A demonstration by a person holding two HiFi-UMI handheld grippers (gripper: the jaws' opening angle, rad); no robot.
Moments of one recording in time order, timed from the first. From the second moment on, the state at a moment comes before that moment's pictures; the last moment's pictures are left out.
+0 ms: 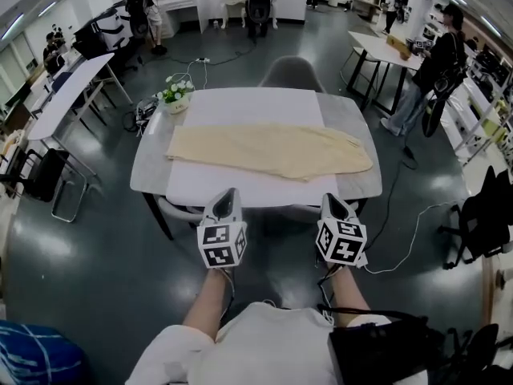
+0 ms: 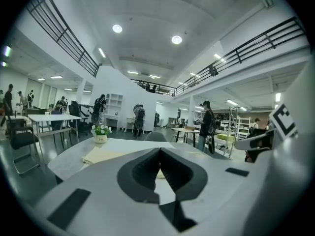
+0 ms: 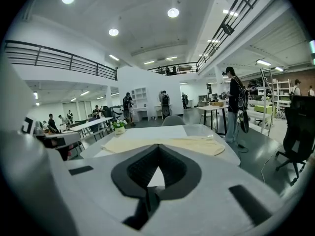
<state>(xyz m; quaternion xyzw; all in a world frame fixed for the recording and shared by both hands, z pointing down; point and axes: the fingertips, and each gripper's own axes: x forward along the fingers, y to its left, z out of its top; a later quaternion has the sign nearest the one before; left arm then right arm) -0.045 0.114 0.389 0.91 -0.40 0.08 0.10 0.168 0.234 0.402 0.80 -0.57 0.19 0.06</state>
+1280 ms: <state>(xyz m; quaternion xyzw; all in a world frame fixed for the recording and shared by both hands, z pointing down) 0.035 -0.221 0.427 0.91 -0.39 0.08 0.14 0.265 -0.086 0.419 0.82 -0.53 0.21 0.08</state>
